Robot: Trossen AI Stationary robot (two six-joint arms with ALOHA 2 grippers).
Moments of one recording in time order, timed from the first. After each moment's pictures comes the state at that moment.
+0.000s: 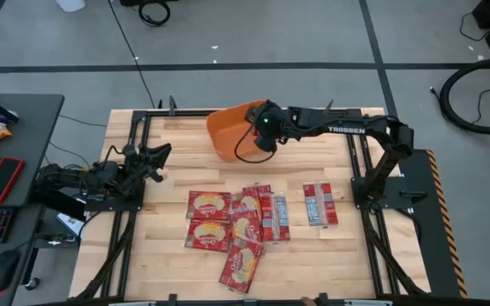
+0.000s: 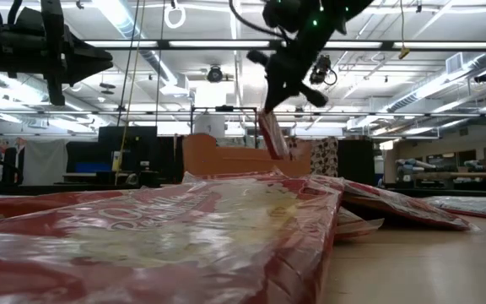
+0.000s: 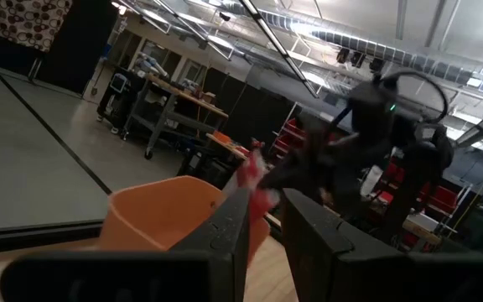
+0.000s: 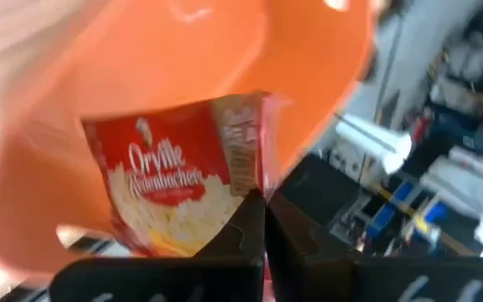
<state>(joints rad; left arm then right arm) -0.13 0.01 0.01 0.30 -0.79 -0.33 -0.32 1.70 1.40 -0.50 0.35 -1.64</state>
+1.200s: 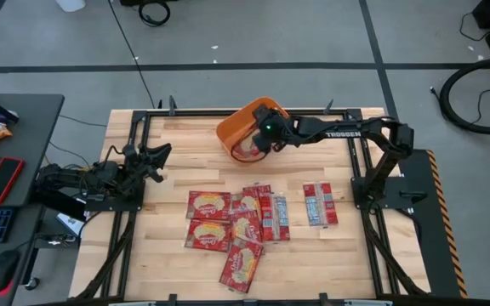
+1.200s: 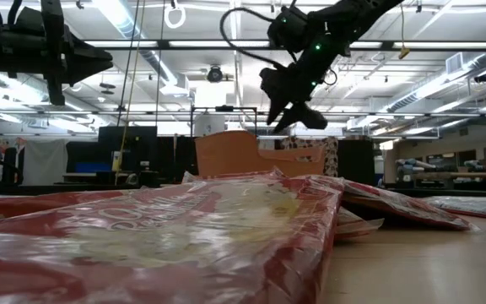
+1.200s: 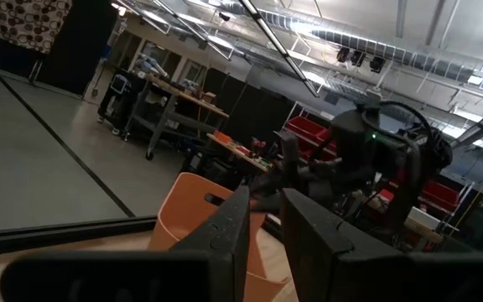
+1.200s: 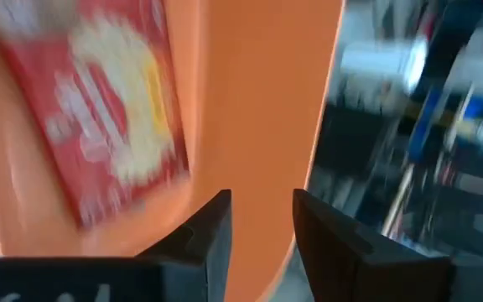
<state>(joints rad) -0.13 0.01 0.01 0.30 -0.79 -0.32 -0.33 1.70 1.23 -0.30 0.46 -1.25</state>
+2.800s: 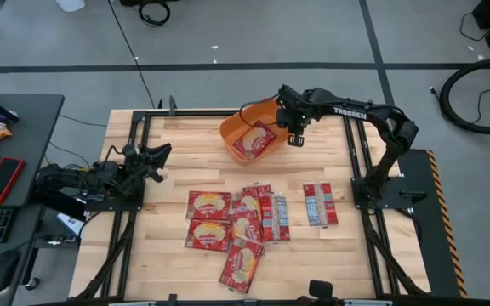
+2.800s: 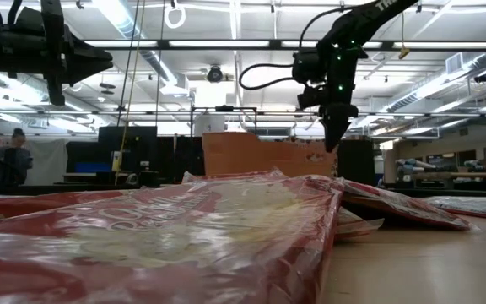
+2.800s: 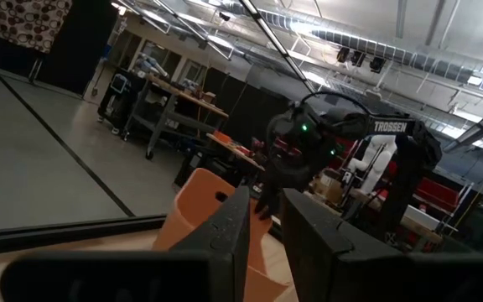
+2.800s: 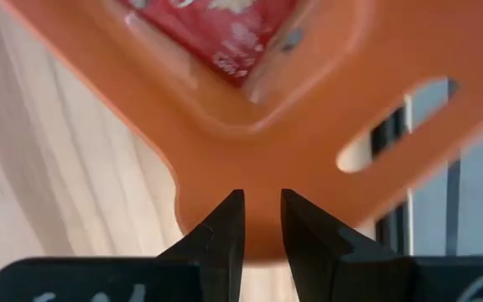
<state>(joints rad) -0.13 0.01 0.01 0.30 -0.79 -0.32 -0.62 1.70 1.34 -0.93 0.11 -0.46</state>
